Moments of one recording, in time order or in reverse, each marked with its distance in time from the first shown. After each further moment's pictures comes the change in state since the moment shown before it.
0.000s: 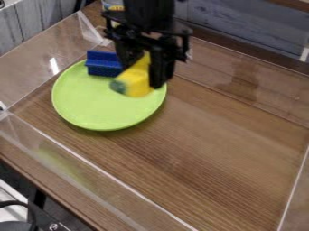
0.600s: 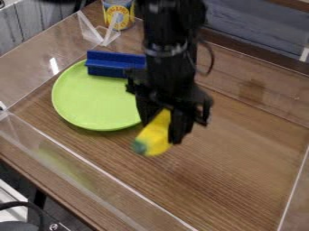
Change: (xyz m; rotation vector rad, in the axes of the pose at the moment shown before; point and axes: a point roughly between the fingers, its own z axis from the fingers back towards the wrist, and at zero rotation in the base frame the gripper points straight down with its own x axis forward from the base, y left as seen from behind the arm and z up) arm -0.014 -0.022 -0.054 0.019 -0.031 -0.002
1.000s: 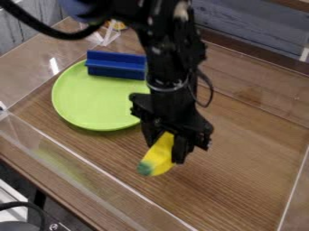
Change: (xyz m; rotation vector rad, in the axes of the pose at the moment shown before) arm 0.004 0.000 -0.030 0.010 -0.035 0.009
